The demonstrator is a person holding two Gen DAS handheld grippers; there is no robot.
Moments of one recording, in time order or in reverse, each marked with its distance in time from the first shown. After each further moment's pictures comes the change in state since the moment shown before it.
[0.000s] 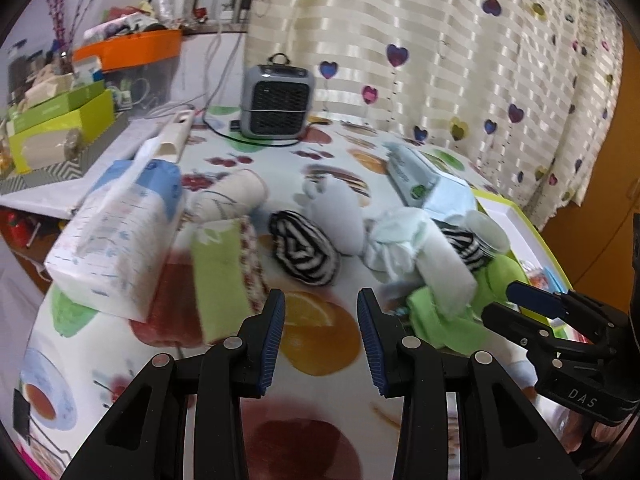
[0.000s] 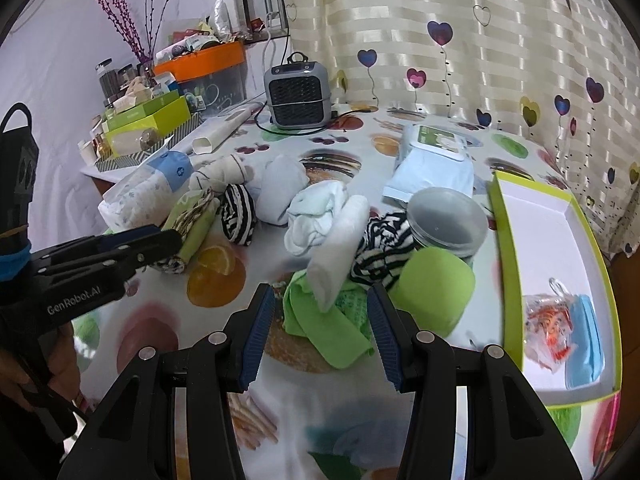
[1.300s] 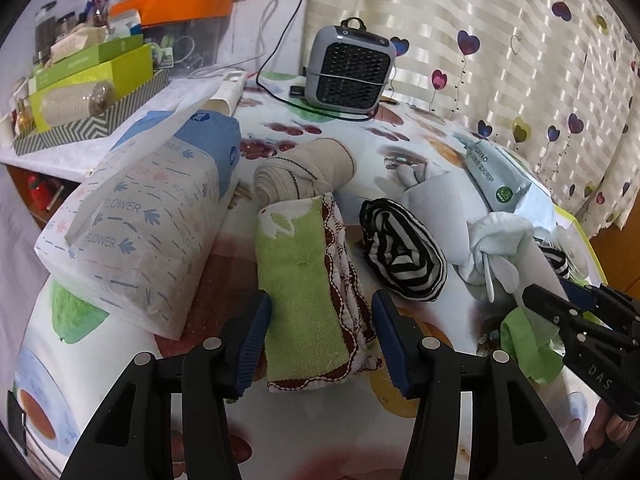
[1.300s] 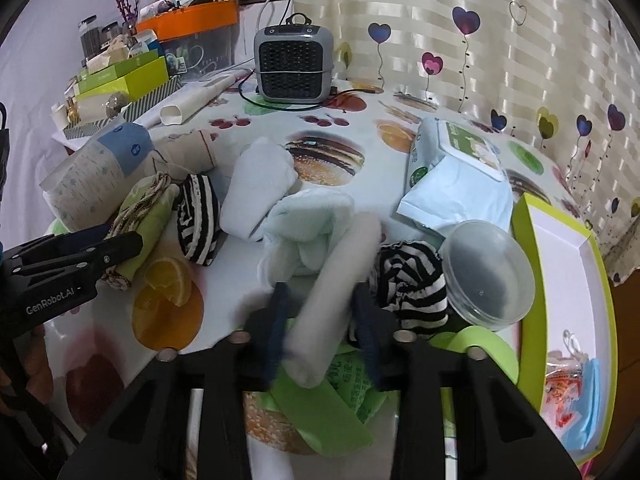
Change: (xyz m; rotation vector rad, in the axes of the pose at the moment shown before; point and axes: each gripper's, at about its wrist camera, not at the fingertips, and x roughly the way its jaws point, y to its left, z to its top) left arm 0.054 0.048 0.006 -0.099 0.075 0.117; right arm 0.064 0.007 0.029 -0.089 0.096 -0.102
